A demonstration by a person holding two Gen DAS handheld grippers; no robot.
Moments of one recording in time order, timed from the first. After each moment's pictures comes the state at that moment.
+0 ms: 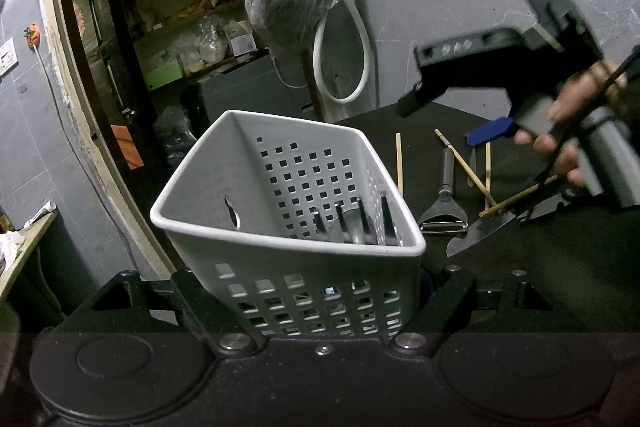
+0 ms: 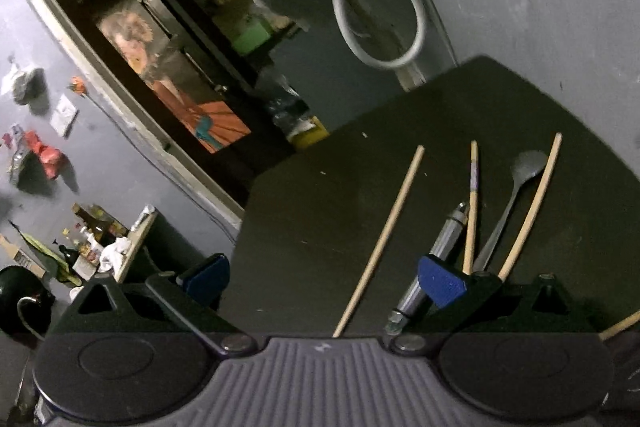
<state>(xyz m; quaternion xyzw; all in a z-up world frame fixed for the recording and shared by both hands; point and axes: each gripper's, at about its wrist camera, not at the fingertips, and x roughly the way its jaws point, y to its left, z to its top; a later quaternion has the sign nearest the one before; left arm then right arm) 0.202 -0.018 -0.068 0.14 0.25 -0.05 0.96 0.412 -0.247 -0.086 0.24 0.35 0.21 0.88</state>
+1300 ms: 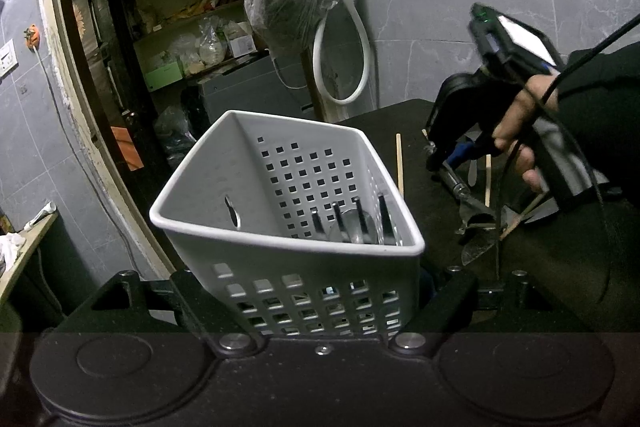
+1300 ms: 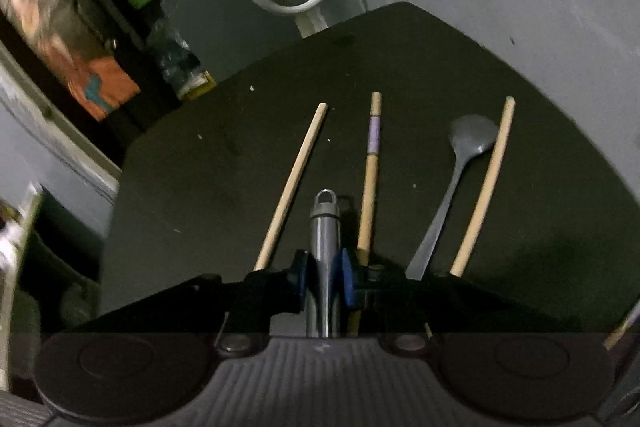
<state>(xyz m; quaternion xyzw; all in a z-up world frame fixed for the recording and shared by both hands) 0.201 -0.018 -0.069 0.14 0.25 -0.05 0.96 0.457 -0.227 -0.118 0.22 0.44 0.07 0.87</state>
